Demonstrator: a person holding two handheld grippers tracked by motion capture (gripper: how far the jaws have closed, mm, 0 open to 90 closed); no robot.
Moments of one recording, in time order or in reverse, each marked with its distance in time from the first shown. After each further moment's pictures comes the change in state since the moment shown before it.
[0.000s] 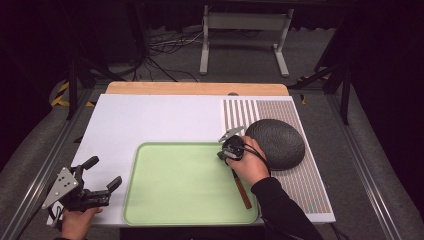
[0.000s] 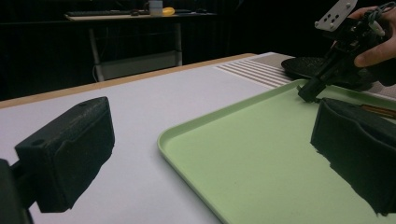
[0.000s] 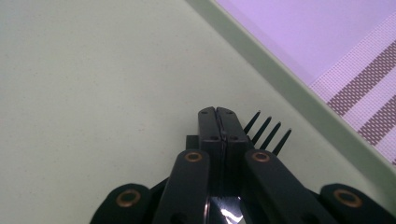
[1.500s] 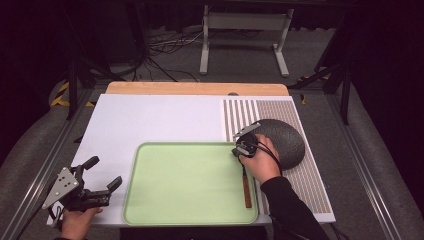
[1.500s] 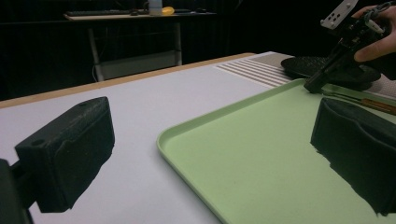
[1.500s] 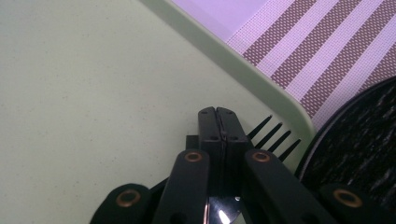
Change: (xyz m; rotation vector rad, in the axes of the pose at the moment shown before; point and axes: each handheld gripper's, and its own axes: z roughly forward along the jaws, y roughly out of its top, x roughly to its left) left arm 0.000 0.000 0.000 0.002 0.000 0.000; right arm -0.029 -0.021 -0.015 0.022 -0.095 0.084
